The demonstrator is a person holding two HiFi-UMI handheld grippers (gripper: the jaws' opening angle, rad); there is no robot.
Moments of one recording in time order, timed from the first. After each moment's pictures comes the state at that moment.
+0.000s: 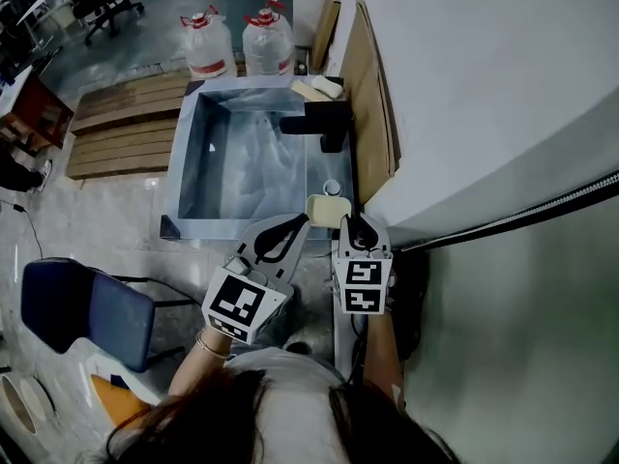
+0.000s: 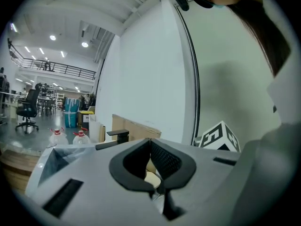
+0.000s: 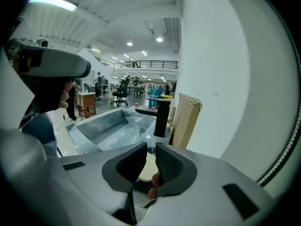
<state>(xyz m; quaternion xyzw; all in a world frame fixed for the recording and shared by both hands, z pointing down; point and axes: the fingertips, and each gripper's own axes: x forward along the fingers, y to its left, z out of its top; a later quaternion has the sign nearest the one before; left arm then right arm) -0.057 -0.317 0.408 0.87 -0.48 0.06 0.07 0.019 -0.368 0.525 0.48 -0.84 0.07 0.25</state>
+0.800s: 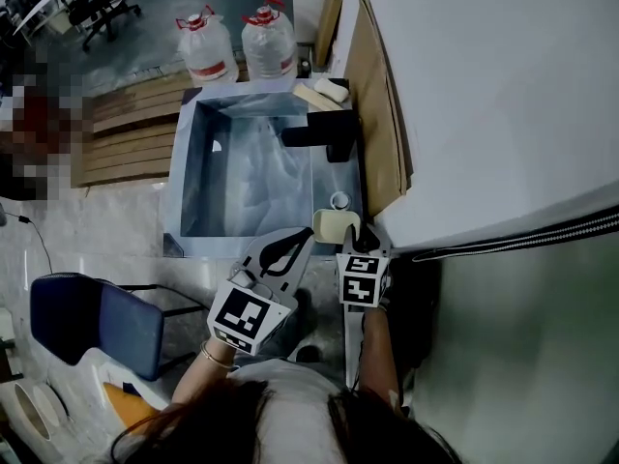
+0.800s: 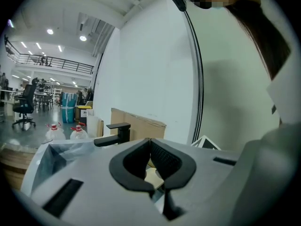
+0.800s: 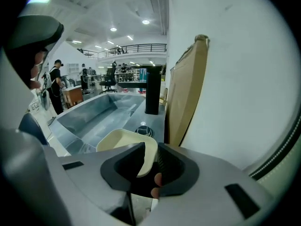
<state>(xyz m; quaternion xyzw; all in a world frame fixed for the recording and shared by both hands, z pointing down) -0.062 -0.344 0.434 0.88 -0.46 0.09 0.09 0.028 -0.403 0.607 0.52 -0.78 0.16 0.31</state>
